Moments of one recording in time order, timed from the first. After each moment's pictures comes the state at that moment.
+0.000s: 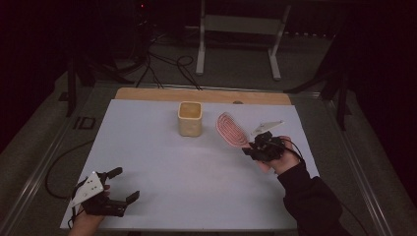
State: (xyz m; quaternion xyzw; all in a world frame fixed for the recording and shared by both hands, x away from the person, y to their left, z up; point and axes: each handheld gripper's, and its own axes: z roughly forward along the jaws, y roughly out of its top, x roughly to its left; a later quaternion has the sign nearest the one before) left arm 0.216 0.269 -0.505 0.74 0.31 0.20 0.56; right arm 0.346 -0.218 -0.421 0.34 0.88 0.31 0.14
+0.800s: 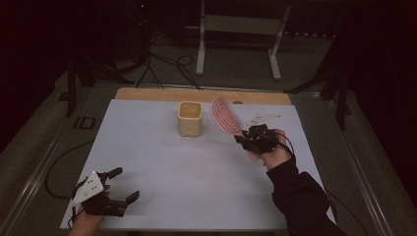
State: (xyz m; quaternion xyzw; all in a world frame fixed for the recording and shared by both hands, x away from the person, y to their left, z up) left arm 0.216 0.269 -0.505 0.75 0.31 0.20 0.56; right arm 0.353 -0.195 -0.402 0.35 0.84 0.37 0.18
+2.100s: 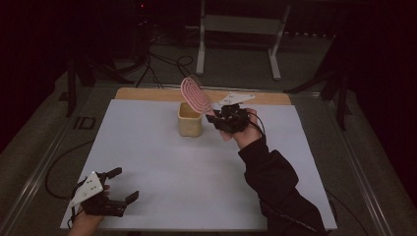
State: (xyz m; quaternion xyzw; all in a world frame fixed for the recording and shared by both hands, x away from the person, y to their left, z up) left arm 0.216 0.271 -0.505 0.74 0.31 0.20 0.56; right arm 0.399 -0.124 -0.380 0.31 0.82 0.44 0.18
